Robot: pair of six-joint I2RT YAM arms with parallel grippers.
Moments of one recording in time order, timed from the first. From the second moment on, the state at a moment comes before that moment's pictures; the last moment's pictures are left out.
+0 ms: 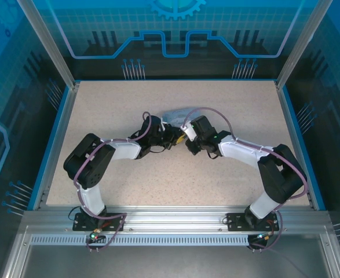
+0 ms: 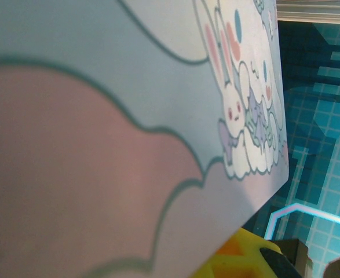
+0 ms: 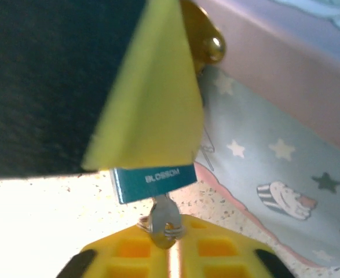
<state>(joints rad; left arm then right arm) -0.54 1.82 0.89 0.49 0.47 -1.42 0.60 1.61 0.96 -0.28 0.00 -0.15</state>
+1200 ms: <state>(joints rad) -0.53 1.81 0.89 0.52 0.47 -1.42 0.42 1.46 0.94 -0.32 -0.42 0.02</state>
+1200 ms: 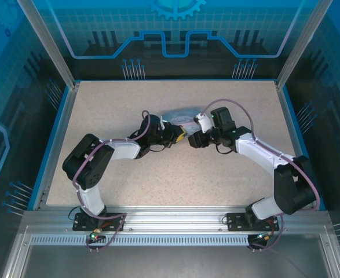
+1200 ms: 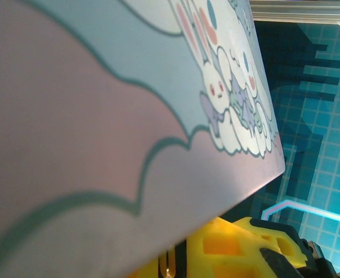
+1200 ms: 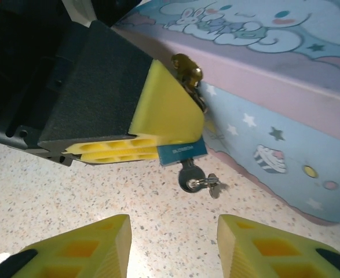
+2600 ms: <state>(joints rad) -0.53 1.81 0.89 0.50 0.47 -1.42 0.54 1.61 1.04 -0.36 -0.18 -0.11</state>
